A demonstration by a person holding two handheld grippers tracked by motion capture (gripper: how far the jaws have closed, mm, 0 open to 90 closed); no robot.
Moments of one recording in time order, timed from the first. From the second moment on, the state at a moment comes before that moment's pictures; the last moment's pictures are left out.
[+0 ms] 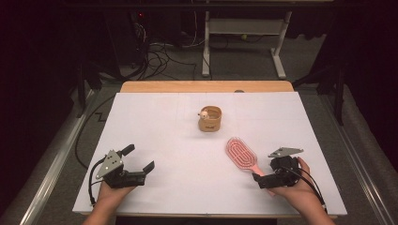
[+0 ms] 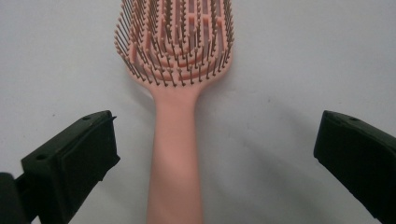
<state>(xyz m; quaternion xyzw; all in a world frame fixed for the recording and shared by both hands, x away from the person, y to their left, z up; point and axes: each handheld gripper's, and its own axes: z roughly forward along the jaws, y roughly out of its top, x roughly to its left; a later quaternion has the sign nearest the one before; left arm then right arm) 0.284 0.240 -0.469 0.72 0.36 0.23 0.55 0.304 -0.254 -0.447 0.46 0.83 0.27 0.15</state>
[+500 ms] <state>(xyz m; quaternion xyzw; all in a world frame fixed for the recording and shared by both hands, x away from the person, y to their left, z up) 0.284 0.238 -0.471 0.72 0.35 0.22 0.55 0.305 -0.248 -0.447 0.44 0.86 0.22 0.12</state>
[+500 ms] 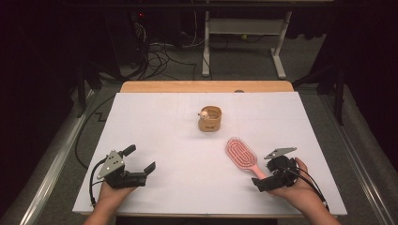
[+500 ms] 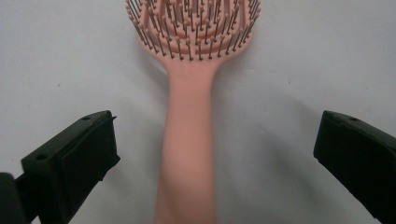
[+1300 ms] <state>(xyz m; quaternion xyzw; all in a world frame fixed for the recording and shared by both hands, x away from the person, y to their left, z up) 0.281 0.236 -0.471 0.72 0.35 0.22 0.56 0.322 -0.228 -0.438 0.42 0.89 0.17 0.08</state>
